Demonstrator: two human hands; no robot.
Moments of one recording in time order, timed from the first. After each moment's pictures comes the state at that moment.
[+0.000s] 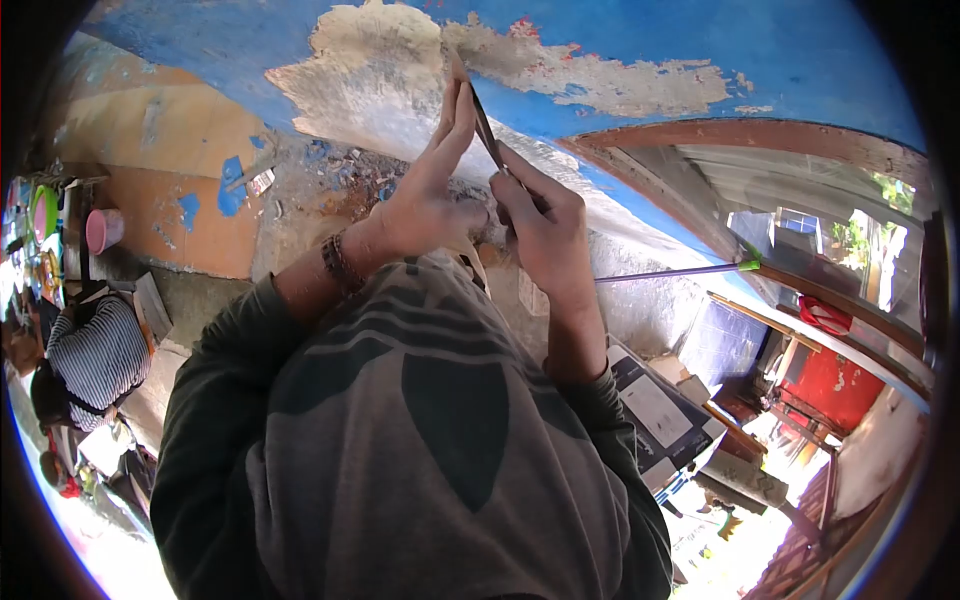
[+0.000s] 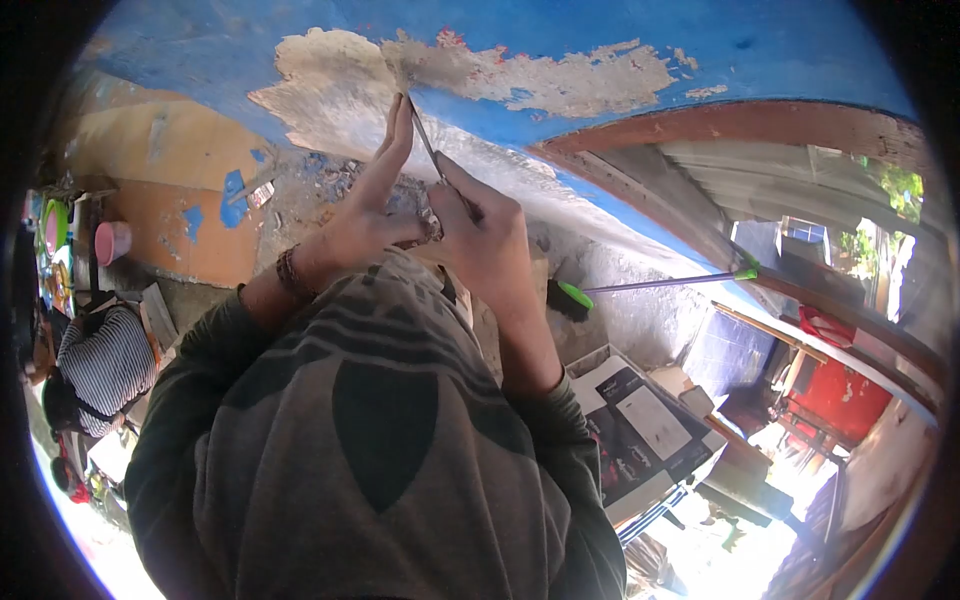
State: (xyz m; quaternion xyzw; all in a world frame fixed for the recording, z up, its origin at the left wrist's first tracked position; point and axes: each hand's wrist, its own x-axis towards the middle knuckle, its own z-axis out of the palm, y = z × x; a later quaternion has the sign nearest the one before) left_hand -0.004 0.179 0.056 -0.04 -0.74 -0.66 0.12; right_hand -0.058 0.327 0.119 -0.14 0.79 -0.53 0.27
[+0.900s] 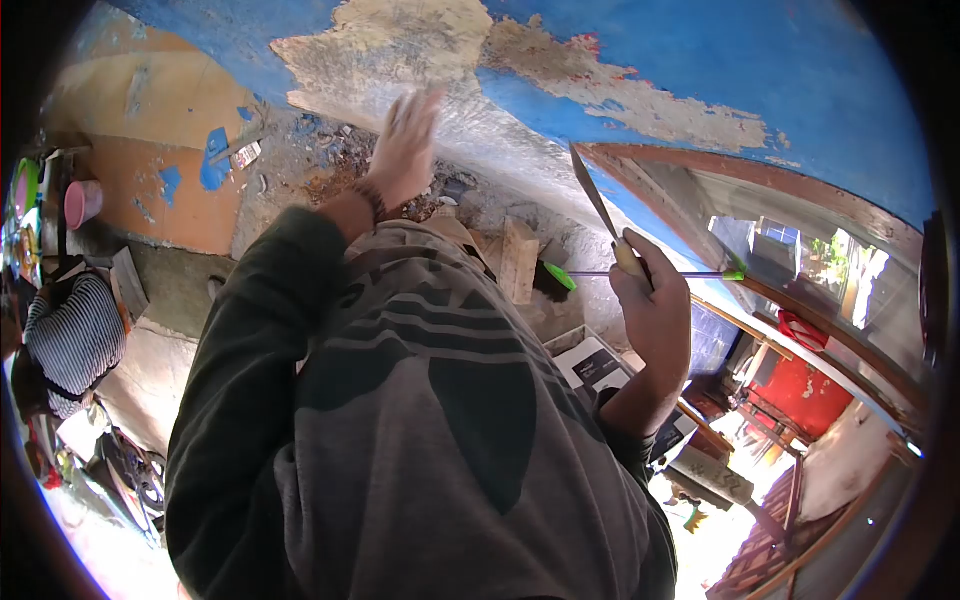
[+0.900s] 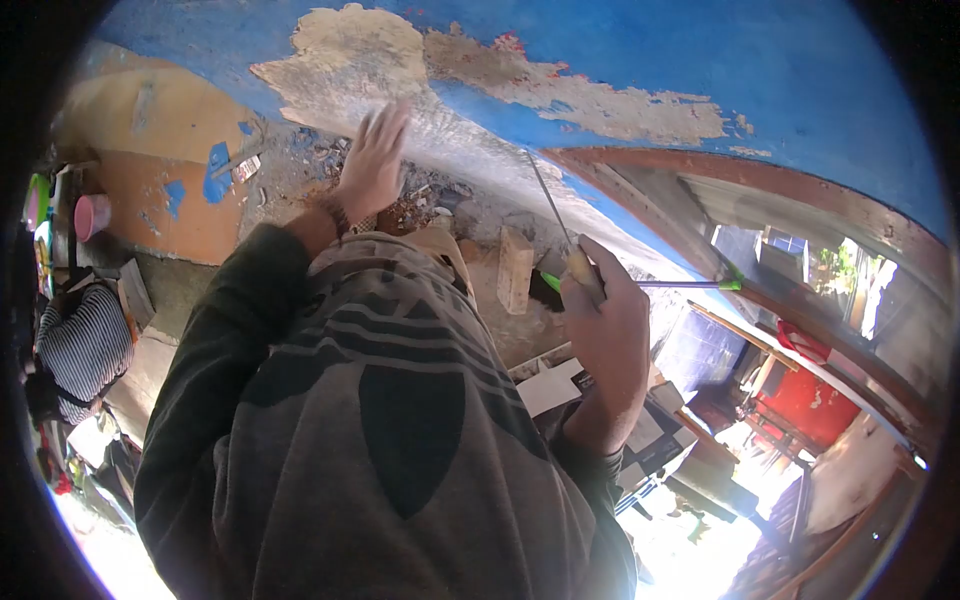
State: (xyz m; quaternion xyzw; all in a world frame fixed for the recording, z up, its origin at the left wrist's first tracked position) left_hand -0.020 0.158 -0.092 0.06 -0.99 -0.03 0.12; right_hand -0.060 0.397 0.185 -0.09 0.96 -0.20 0.20
